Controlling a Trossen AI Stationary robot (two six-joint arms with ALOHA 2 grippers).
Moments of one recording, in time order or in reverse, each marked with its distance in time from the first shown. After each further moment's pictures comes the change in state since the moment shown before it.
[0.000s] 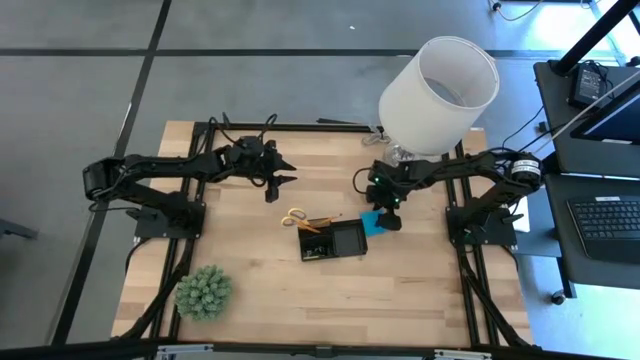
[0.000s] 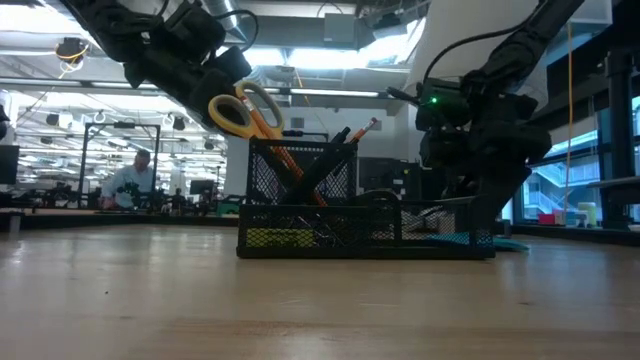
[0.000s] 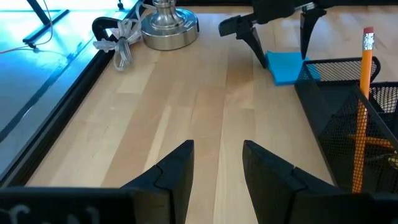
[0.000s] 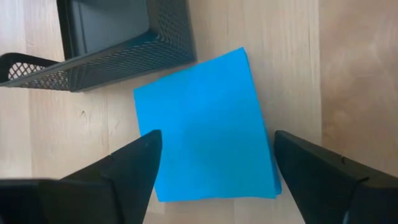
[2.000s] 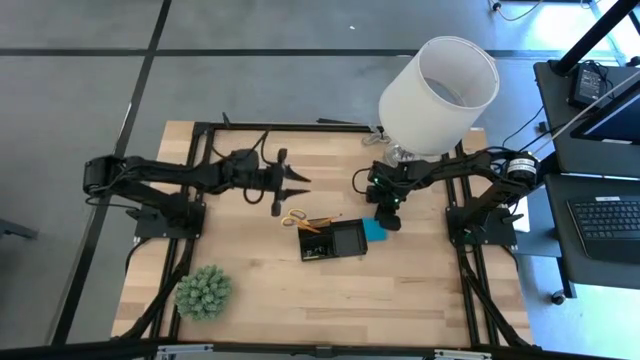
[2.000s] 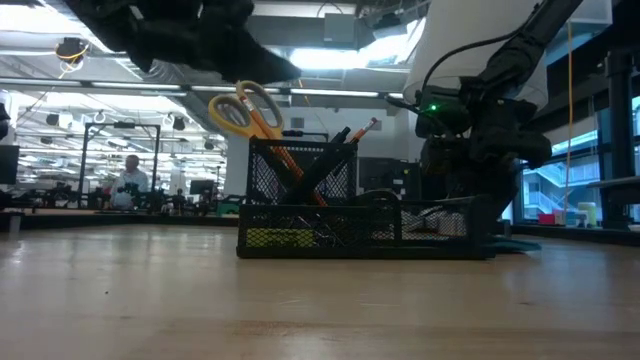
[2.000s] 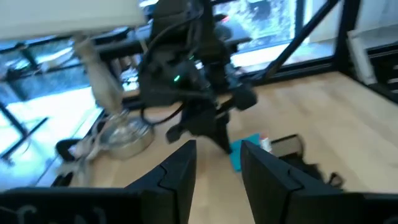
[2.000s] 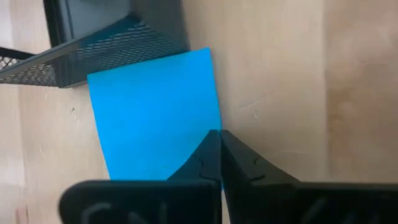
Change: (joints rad) left arm -0.210 0.000 0.000 0.320 0.000 0.047; right arm -0.010 0.018 -0.006 0.007 0.008 0.000
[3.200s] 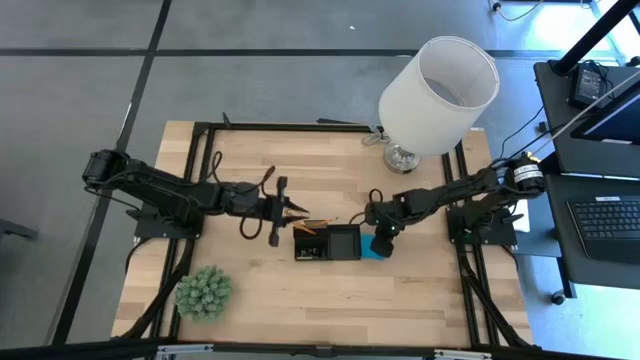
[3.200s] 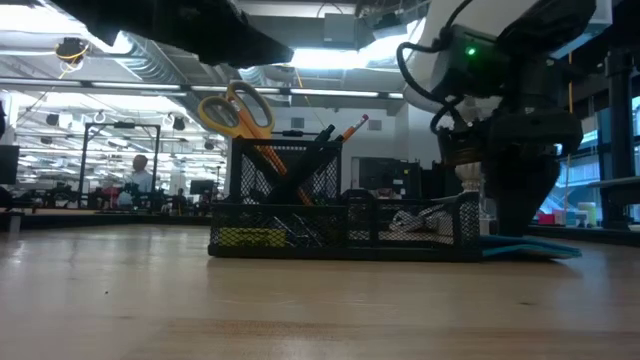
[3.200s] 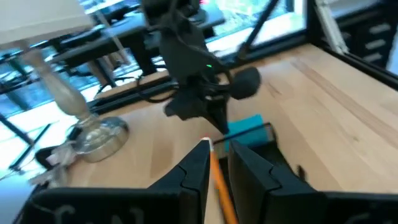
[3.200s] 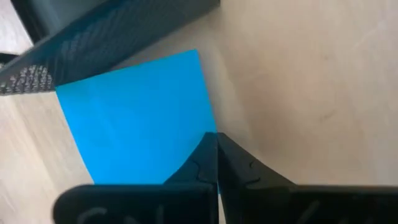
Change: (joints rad) left arm -0.334 0.002 0.002 -0.062 -0.318 0.046; right arm 0.405 -0.019 0.013 -0.042 0.310 0.673
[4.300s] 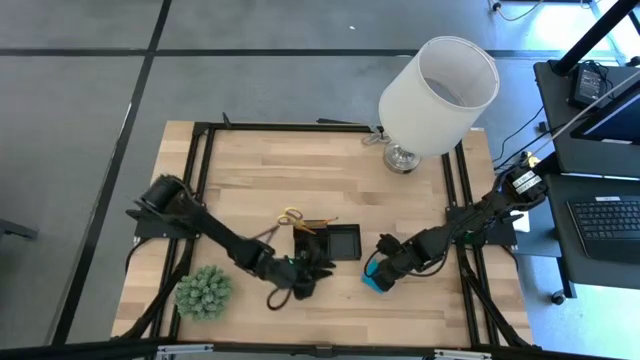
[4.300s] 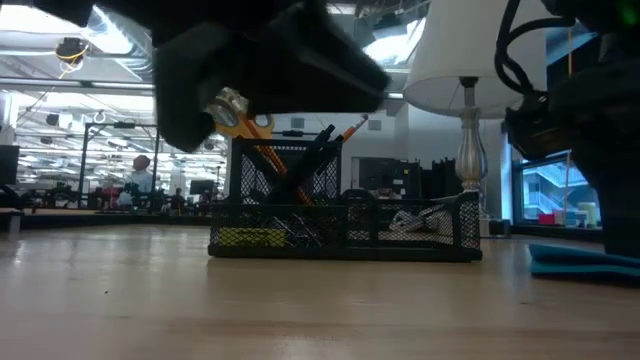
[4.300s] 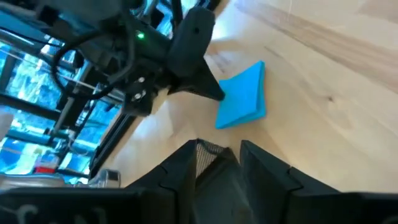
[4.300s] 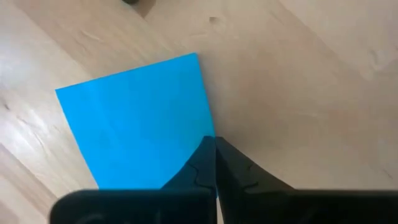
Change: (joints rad) left arm -0.379 0.630 0.379 0.067 -0.448 0.389; right arm 0.444 0.029 0.049 0.007 0.175 0.867
